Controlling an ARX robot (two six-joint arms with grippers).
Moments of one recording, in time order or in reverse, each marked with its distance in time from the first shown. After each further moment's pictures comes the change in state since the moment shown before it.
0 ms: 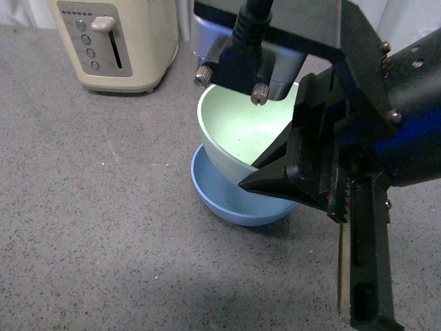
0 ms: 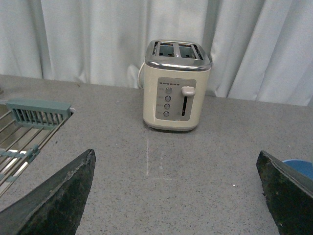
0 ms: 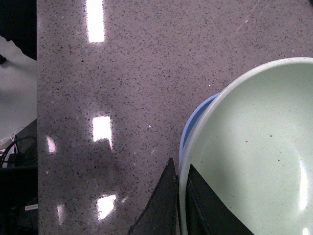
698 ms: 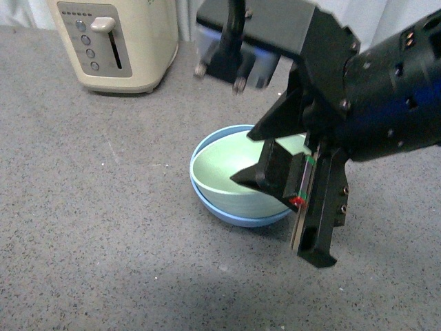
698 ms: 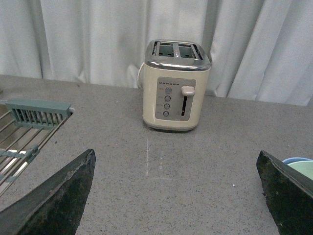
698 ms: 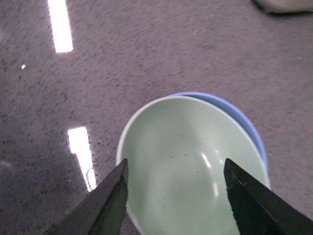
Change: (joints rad) left arm 0.000 0.000 0.000 0.000 0.000 0.000; right arm -0.029 0.064 0.023 0.146 0.072 0.066
